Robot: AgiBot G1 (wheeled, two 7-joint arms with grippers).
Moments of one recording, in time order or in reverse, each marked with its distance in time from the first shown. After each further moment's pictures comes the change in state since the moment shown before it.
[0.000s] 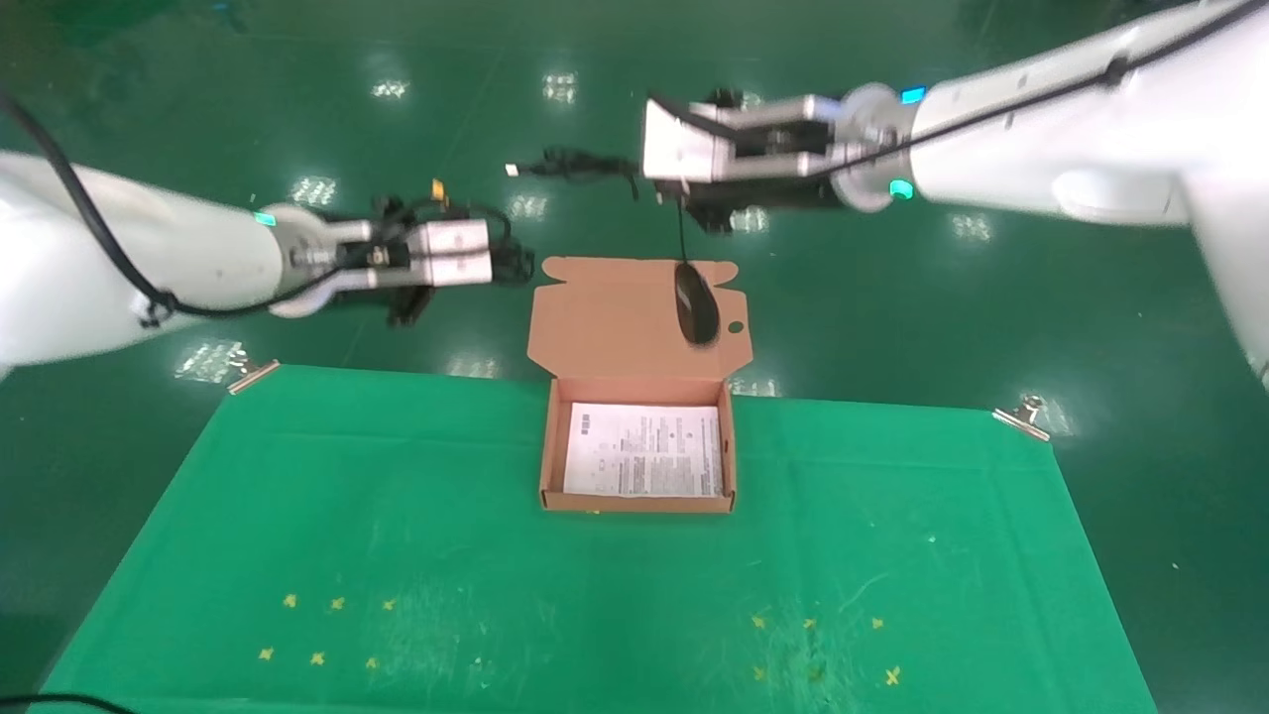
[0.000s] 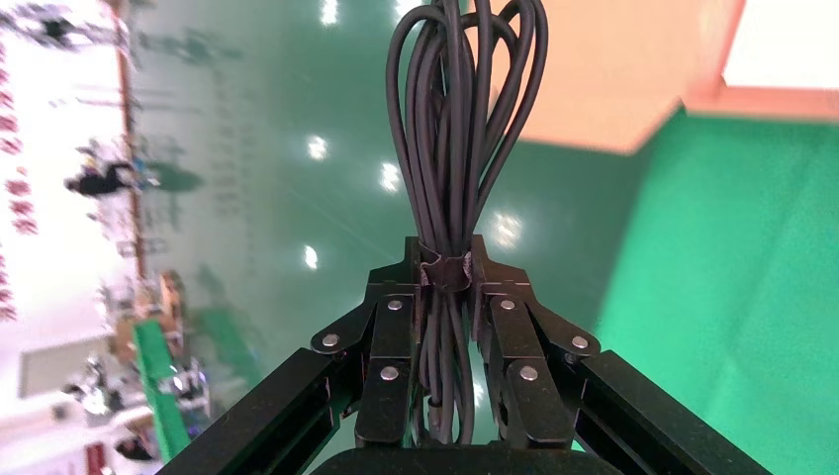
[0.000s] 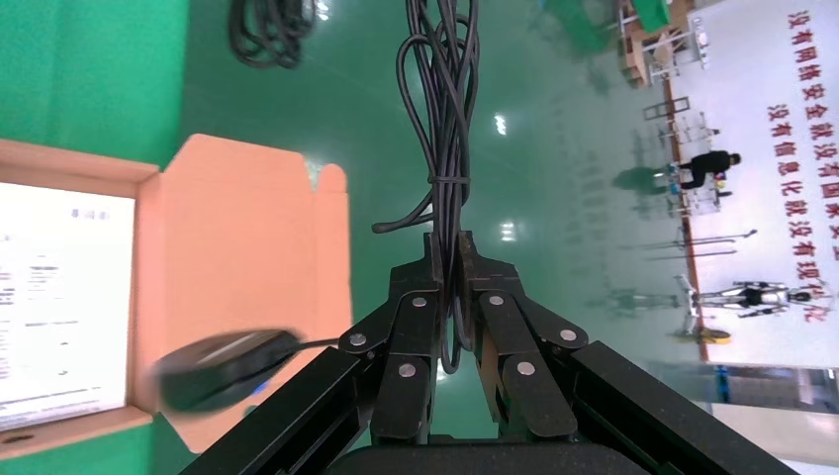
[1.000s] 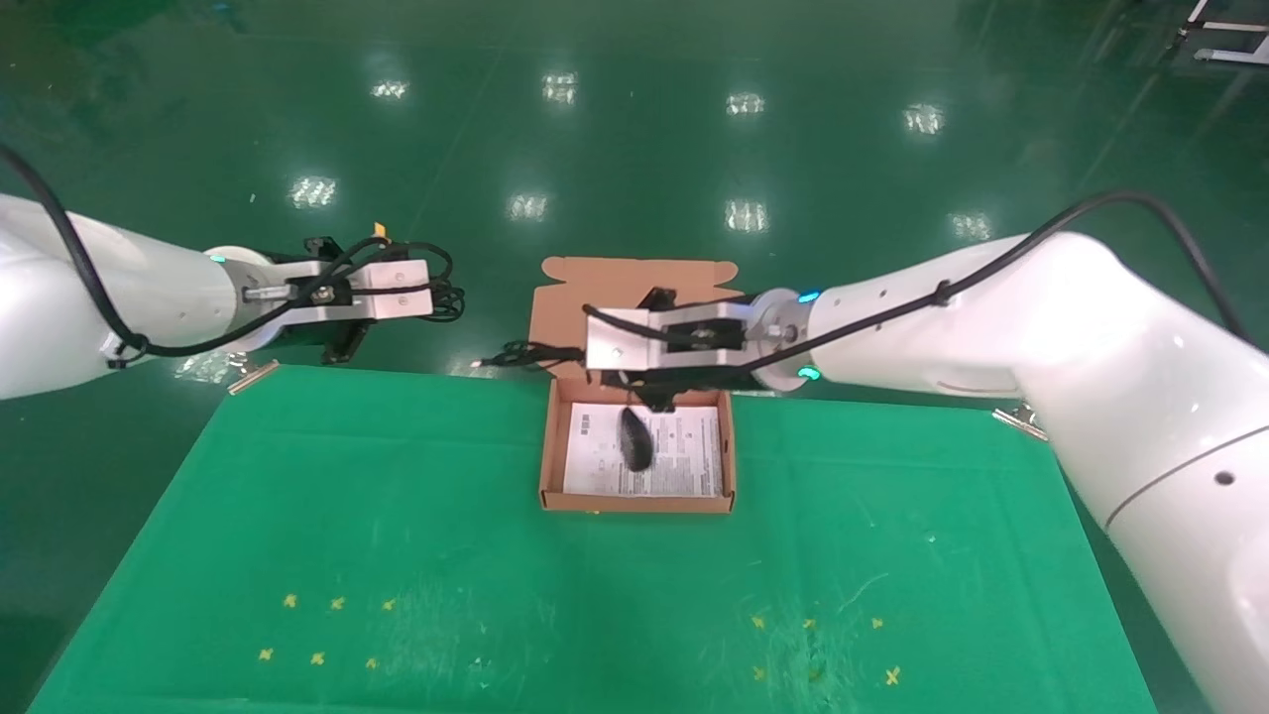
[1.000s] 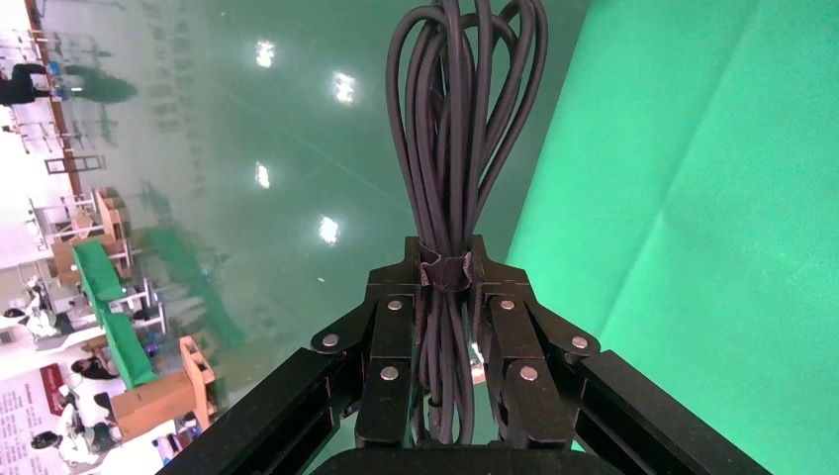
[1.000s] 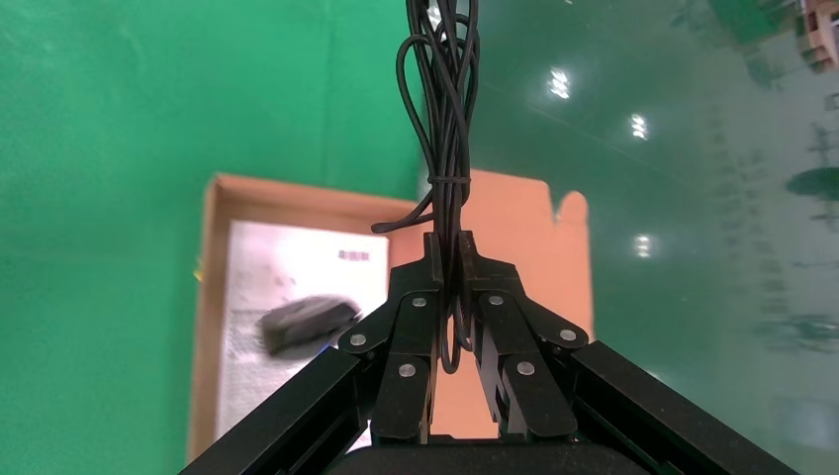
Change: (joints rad) left arm 0.038 -0.051 0.023 -0.023 0.100 0.098 -0.107; right arm -0.170 -0.054 -0.158 -0.022 0.079 0.028 0.060
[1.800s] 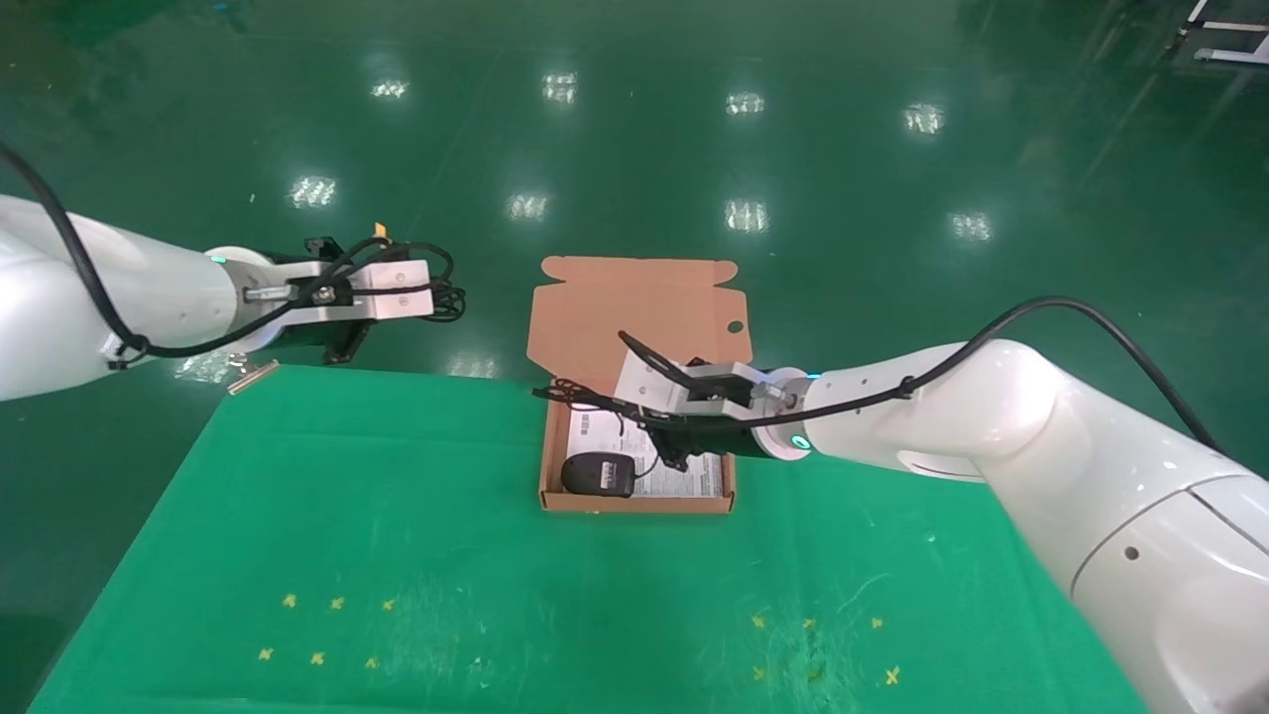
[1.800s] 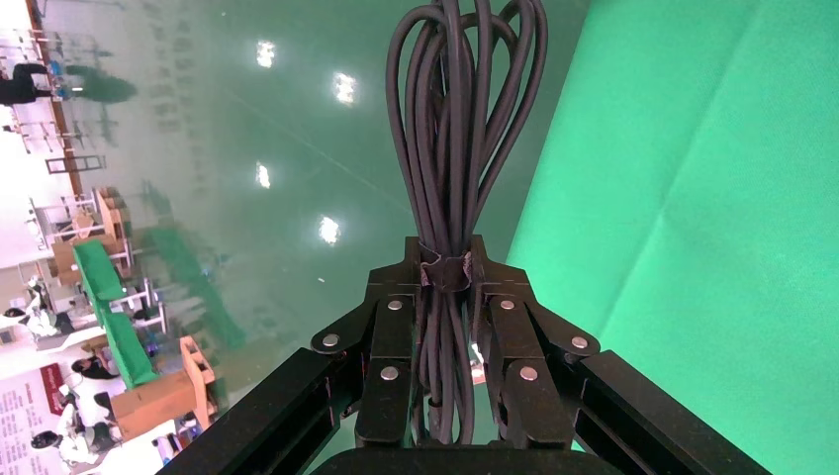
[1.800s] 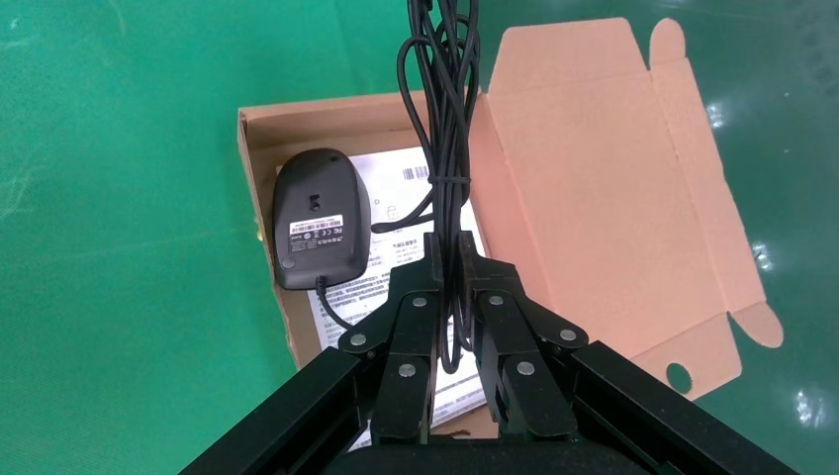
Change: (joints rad) left arm 0.005 0.001 0.000 -0.005 0.000 0.000 -0.004; right arm -0.069 -0.001 -0.244 -0.084 0.182 0.169 0.233
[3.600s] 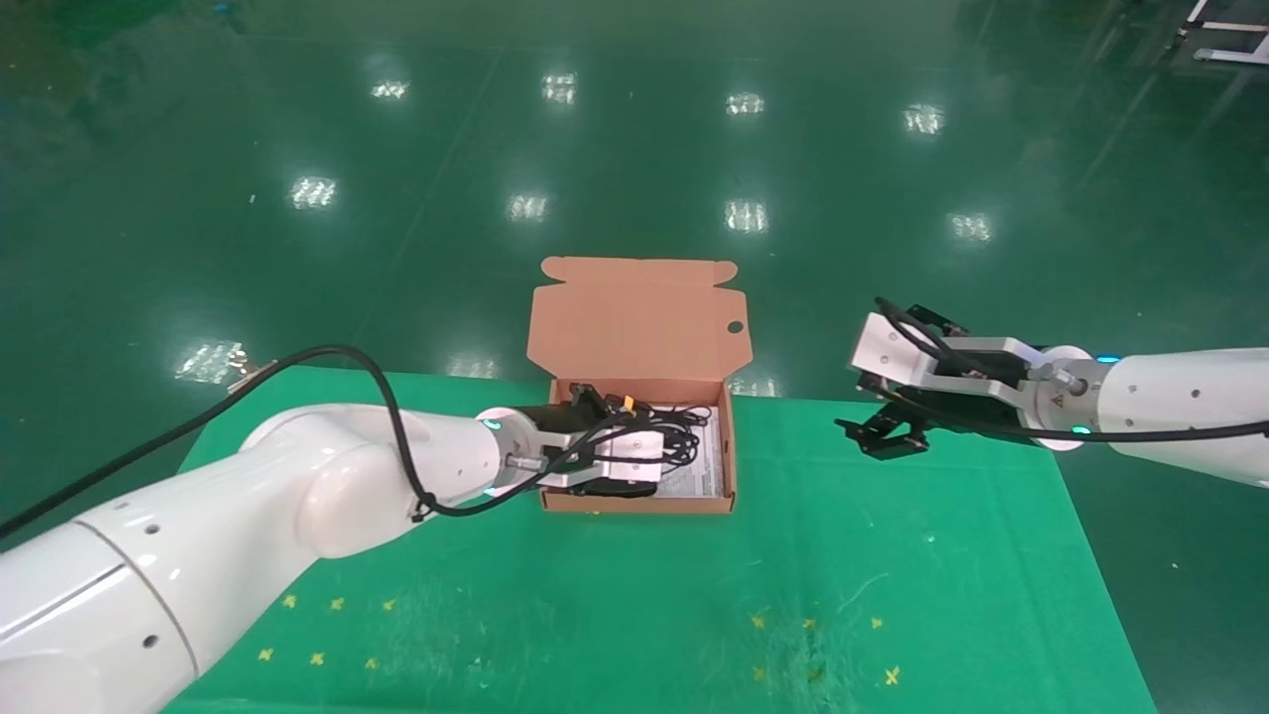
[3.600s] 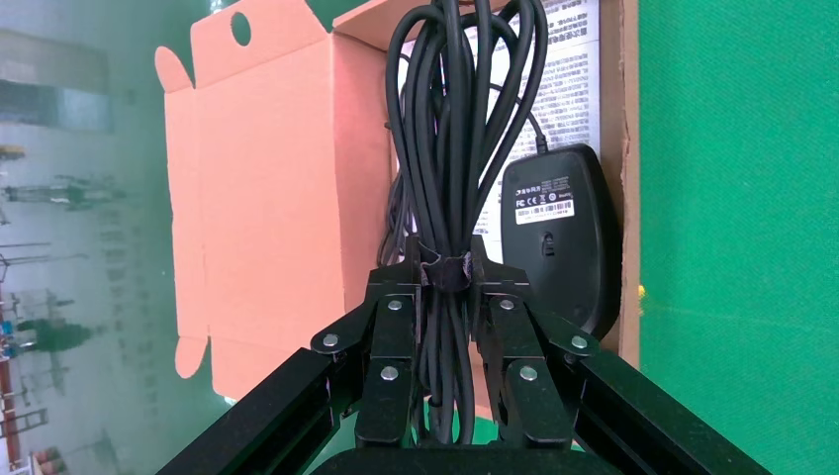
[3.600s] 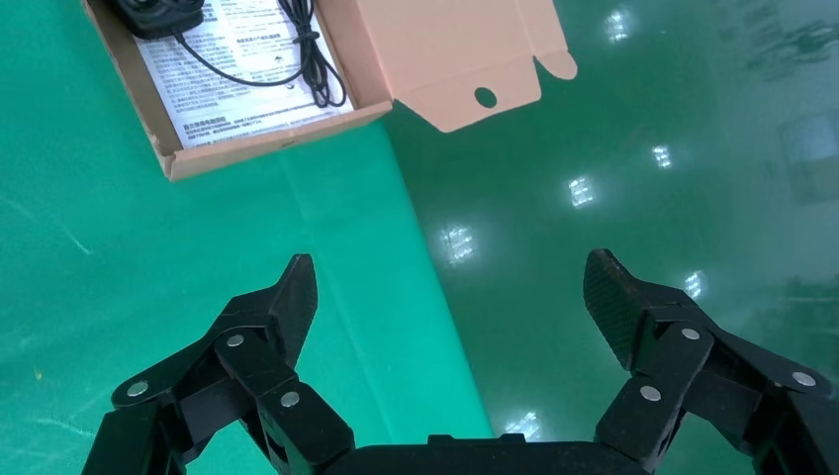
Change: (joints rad) left arm 0.158 0.312 0.249 0.363 -0.423 -0.473 0.386; right arm -0.006 0.492 -0.057 0.470 -0.139 0.018 0.289
